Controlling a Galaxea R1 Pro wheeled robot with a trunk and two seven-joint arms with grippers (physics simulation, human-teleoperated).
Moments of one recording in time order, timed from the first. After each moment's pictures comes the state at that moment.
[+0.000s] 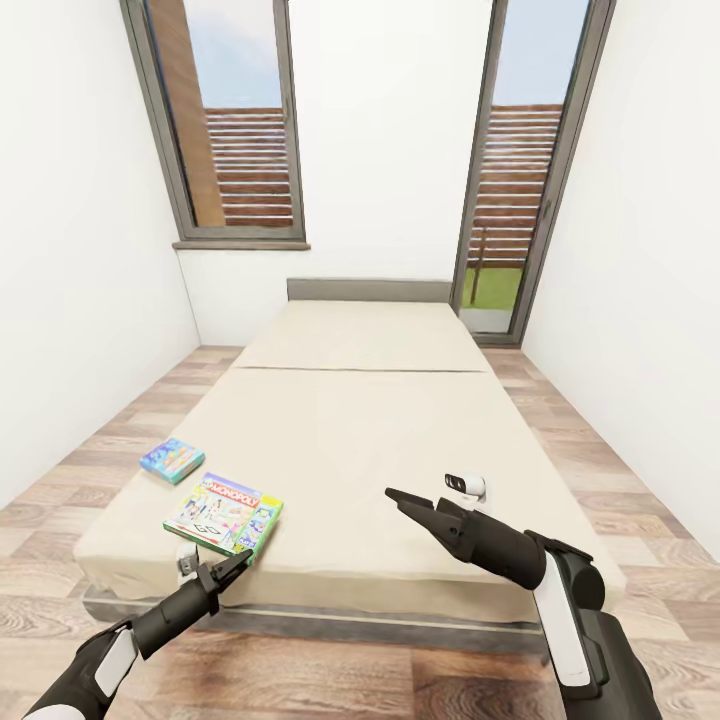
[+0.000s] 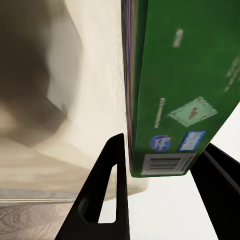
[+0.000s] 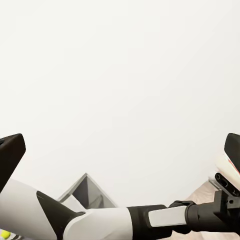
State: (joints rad) left arm -0.51 0.16 0.44 -0.44 0.35 0.59 -1.20; right arm -0.32 0.09 -0.13 -1.56 -0.43 0.90 1.30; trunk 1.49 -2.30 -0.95
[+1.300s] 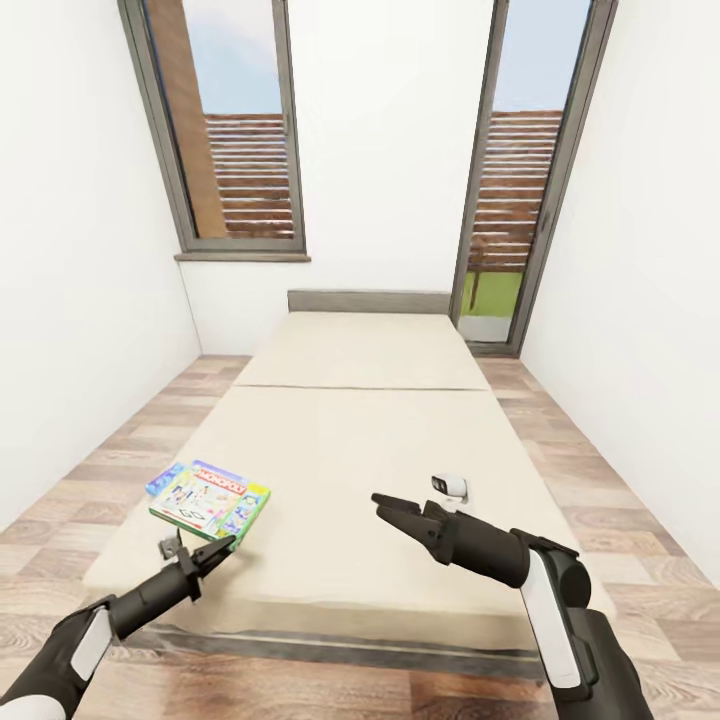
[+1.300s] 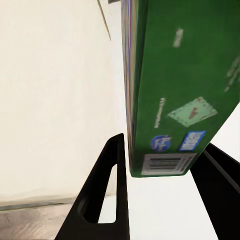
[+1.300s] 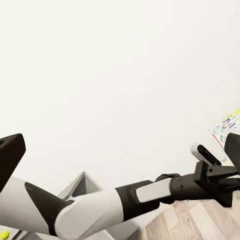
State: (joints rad) left arm -0.51 0.21 0.44 -0.56 0.35 0.75 -1.21; right arm -0.32 0.09 -0.07 -1.57 -0.42 0.89 1.22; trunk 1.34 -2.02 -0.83
